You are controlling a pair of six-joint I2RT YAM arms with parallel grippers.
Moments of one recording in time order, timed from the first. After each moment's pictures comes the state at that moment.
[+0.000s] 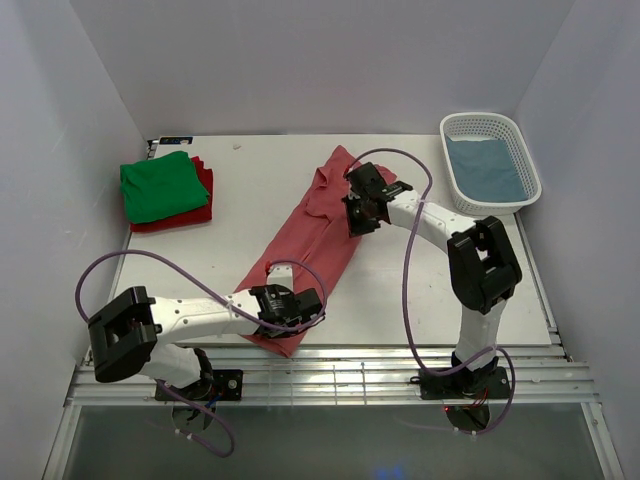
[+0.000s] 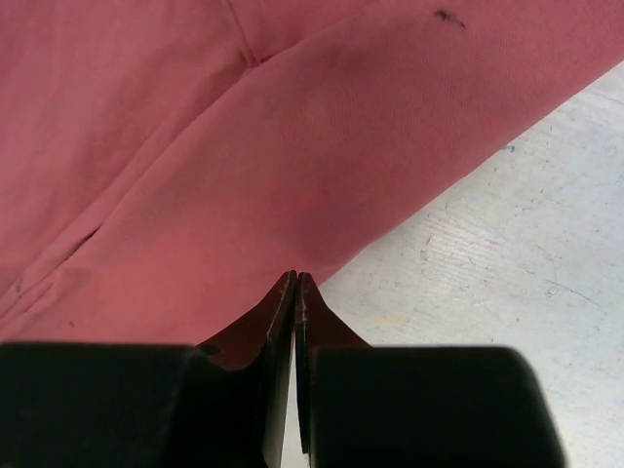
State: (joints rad) left arm -1.18 1.37 0.78 -0.84 -0.50 -1.18; right arm 0.59 1.88 1.42 -0.56 -0.05 0.28
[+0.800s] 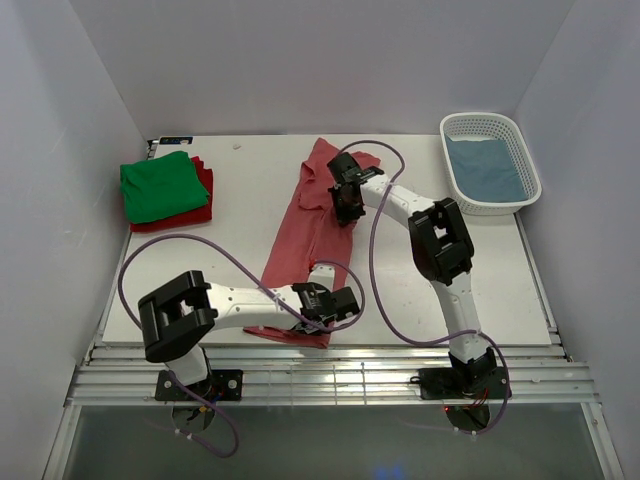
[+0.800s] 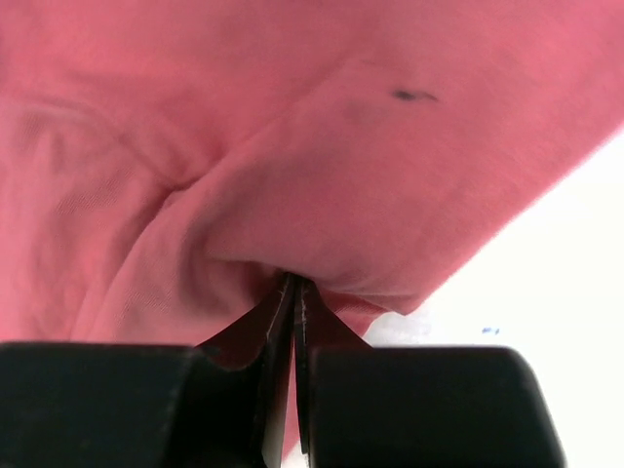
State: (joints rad) left arm -1.23 1.65 0.94 -0.69 -0.46 -1.04; right arm 0.58 2.26 1.82 -0.67 0.05 0.28
